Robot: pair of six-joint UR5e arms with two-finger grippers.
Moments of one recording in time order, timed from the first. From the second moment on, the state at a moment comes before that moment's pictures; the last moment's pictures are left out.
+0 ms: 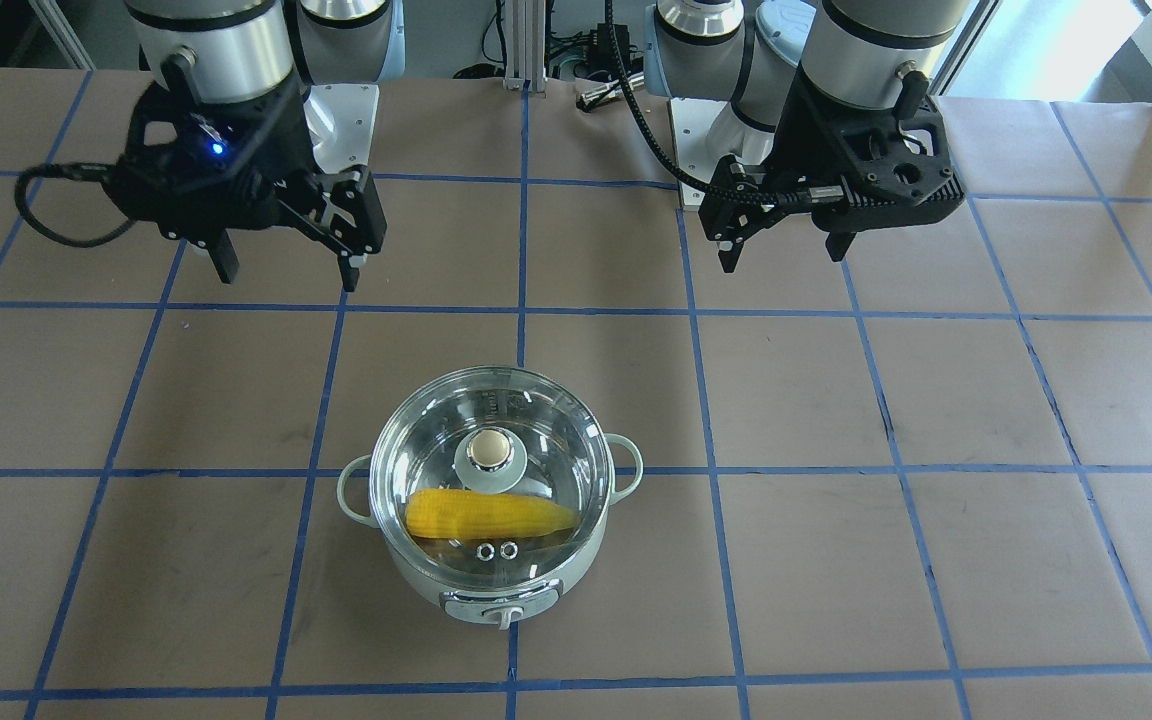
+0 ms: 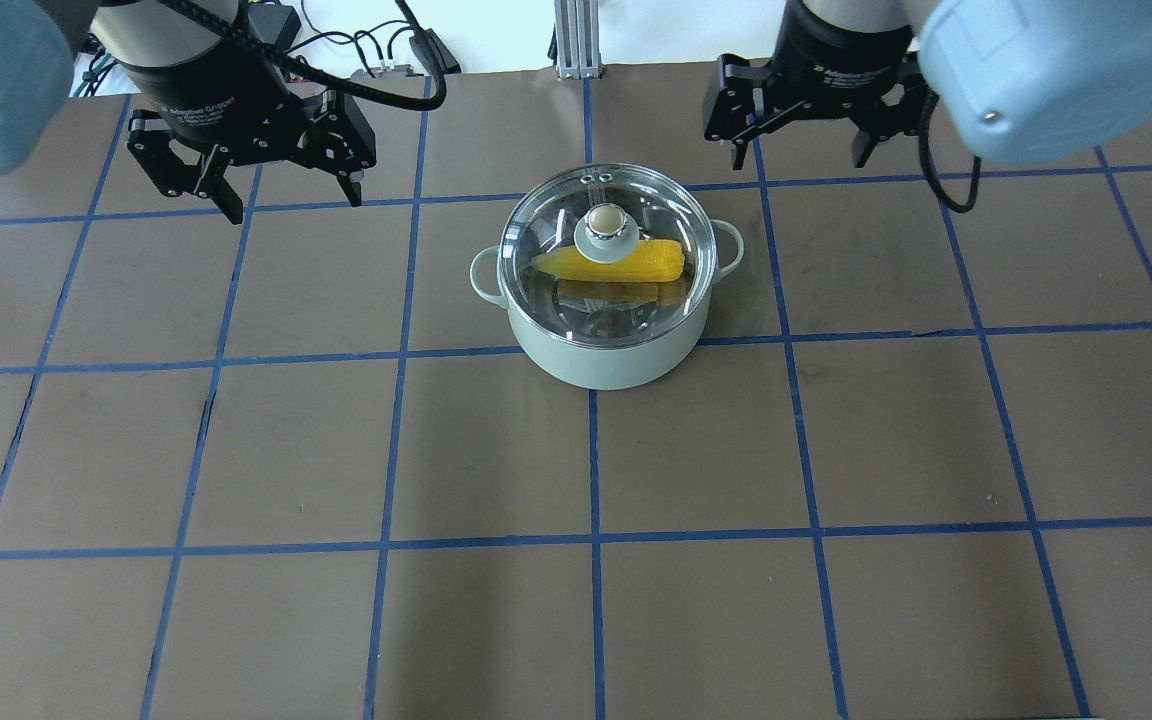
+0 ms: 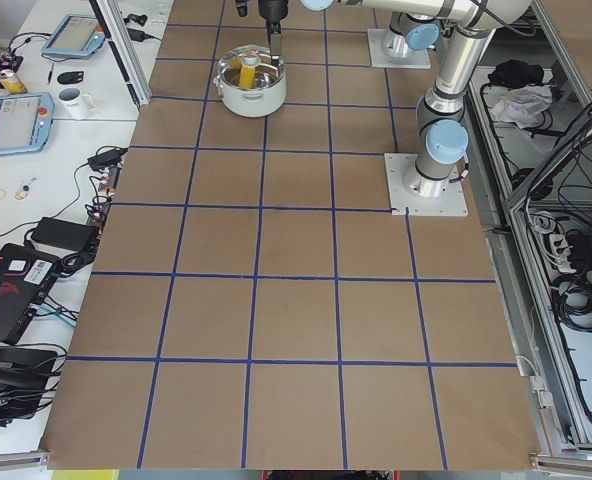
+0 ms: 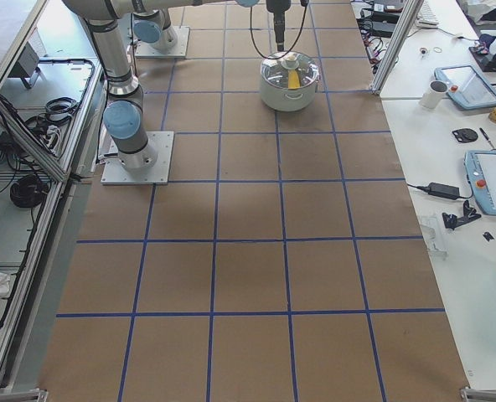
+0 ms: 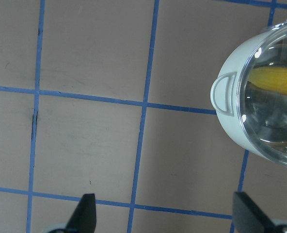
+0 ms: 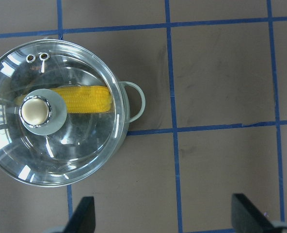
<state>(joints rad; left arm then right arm) -1.64 -1.61 -1.45 -1.61 1.60 -0.20 1.71 -1.51 1.46 -1.66 -1.62 0.20</state>
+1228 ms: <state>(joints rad) -1.64 -1.62 -1.45 -1.61 1.60 -0.20 1.68 -1.59 1.47 -1.60 -1.62 0.15</state>
